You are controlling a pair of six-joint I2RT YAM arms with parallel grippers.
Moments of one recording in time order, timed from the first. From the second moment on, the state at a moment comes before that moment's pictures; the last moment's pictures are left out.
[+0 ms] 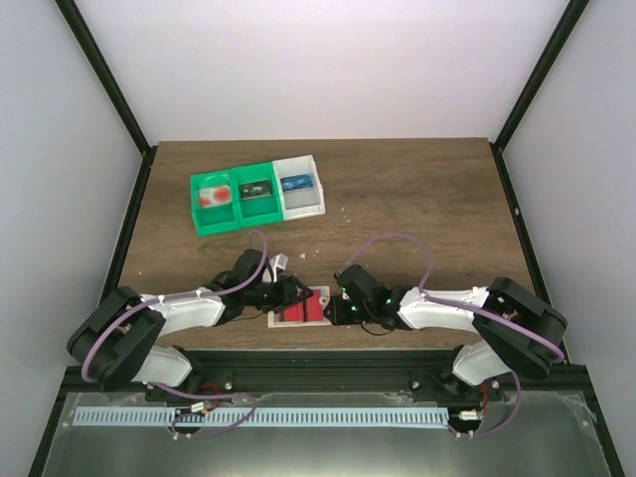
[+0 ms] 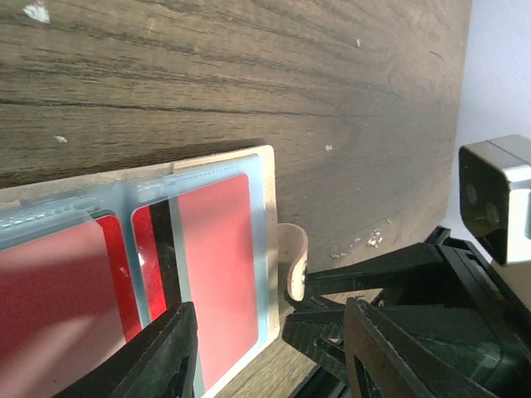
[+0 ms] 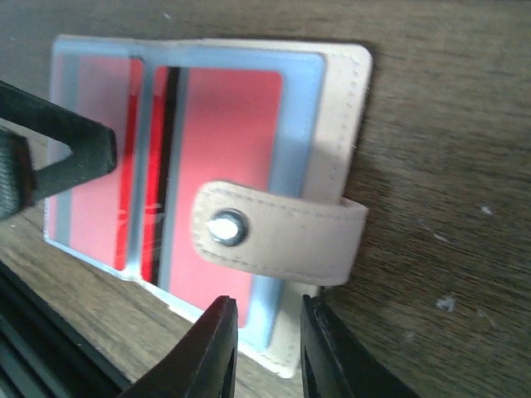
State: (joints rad) left arm -0.66 1.39 0.42 0.25 0.52 -0.99; right arm 0.96 1.44 0.54 0.00 -0.16 0.82
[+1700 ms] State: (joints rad) left arm -0.62 1.48 0.33 0.46 0.58 -1.03; right arm 0.96 1.44 0.56 0.05 -0.17 0.88
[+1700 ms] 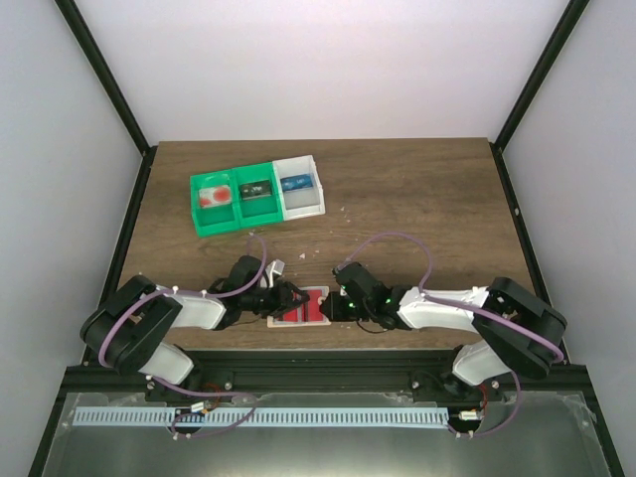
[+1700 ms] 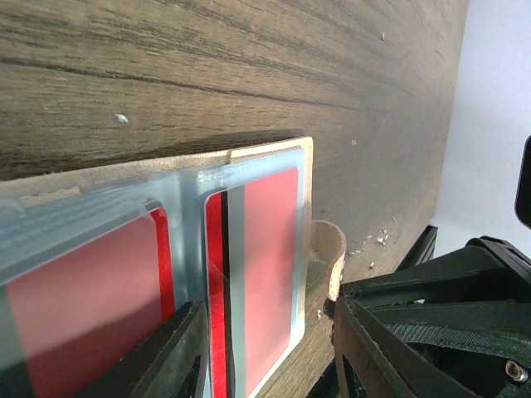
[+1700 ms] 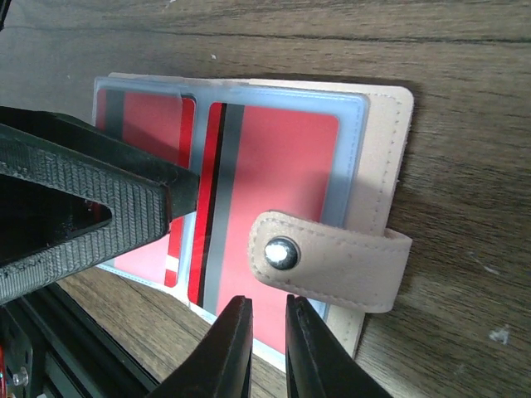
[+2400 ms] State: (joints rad) left arm -0.62 1.48 0.32 0.46 0.58 -1.03; right arm 0.96 1.53 0.57 0.09 -0.18 0.90
